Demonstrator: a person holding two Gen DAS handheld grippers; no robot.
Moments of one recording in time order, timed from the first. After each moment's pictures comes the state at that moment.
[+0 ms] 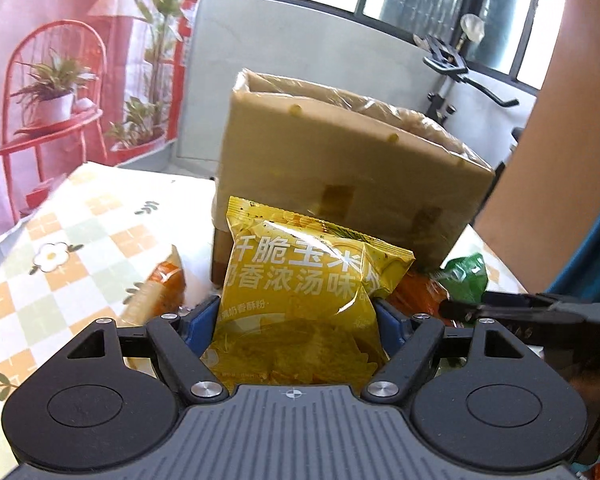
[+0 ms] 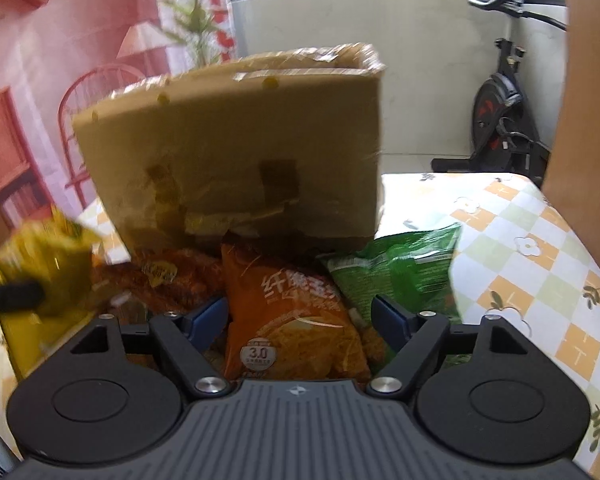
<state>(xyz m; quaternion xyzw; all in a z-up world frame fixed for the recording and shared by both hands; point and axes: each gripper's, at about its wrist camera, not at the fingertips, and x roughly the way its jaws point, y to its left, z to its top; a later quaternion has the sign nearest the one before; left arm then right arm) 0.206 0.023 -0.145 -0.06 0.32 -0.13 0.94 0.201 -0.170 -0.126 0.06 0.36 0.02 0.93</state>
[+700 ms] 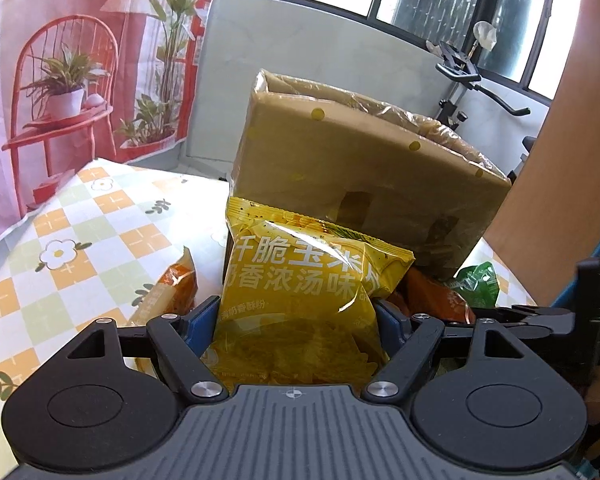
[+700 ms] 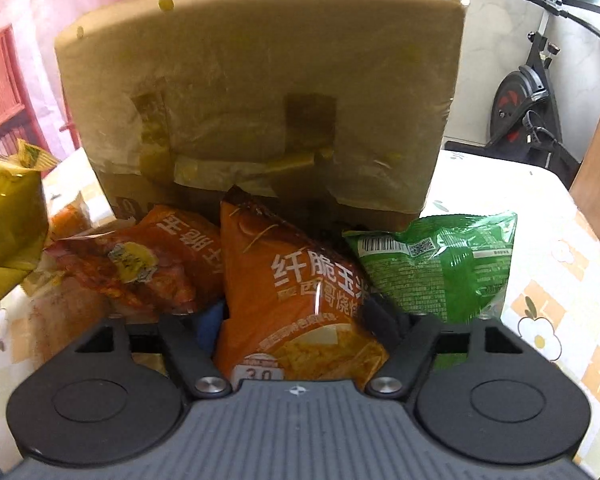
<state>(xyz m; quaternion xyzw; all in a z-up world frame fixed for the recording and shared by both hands) 0.206 0.036 -0.148 -0.07 0.32 -0.12 0.94 0.242 -0.155 -0.168 0.01 0.40 0.03 0.92</state>
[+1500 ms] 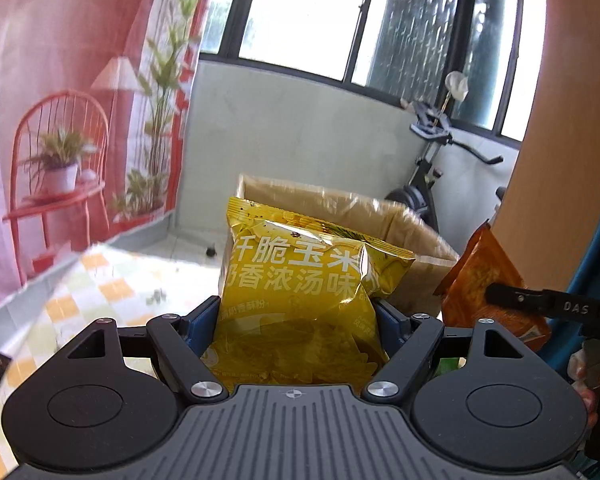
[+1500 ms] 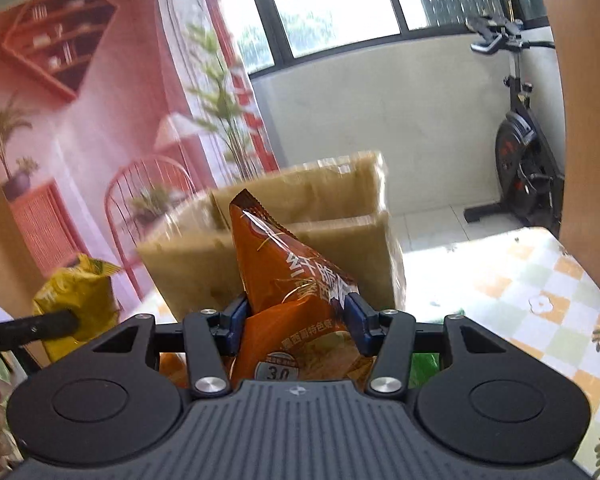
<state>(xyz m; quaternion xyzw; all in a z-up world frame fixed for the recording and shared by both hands) 0.187 0.035 -0.079 -0.06 0.22 -0.14 0.96 0.172 -0.204 -0.038 0.14 0.24 0.06 0.96</state>
